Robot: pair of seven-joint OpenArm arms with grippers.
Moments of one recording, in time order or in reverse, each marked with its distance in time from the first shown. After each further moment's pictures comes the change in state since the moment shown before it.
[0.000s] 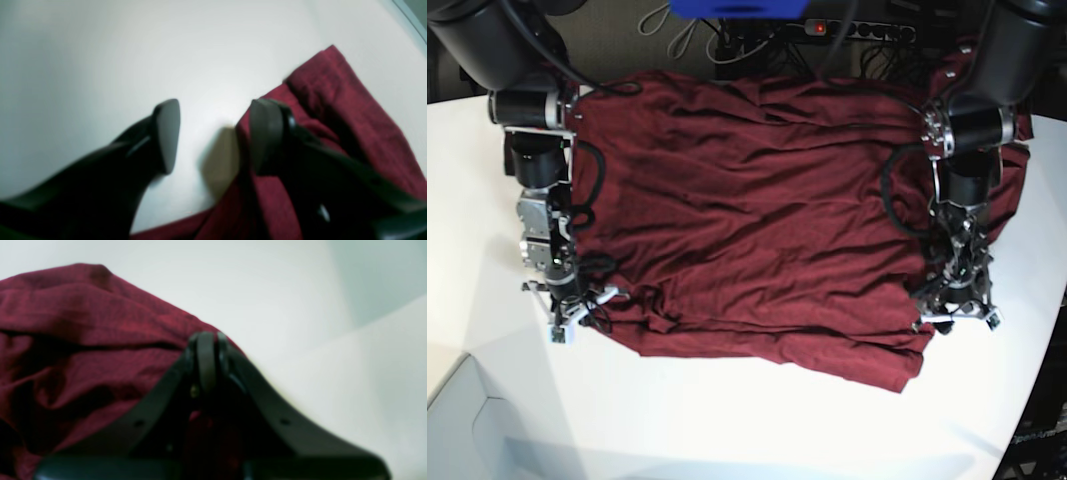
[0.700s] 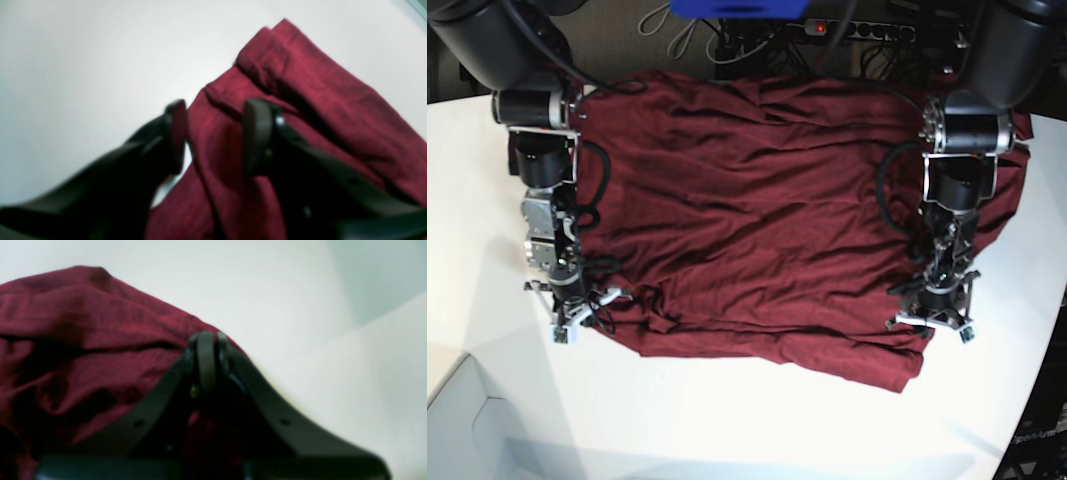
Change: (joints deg) left arm 0.1 0.8 10.9 -0.7 -0.2 -0.1 -0.3; right arm 0.0 -0.9 0.0 0.1 0.0 -1.0 0.2
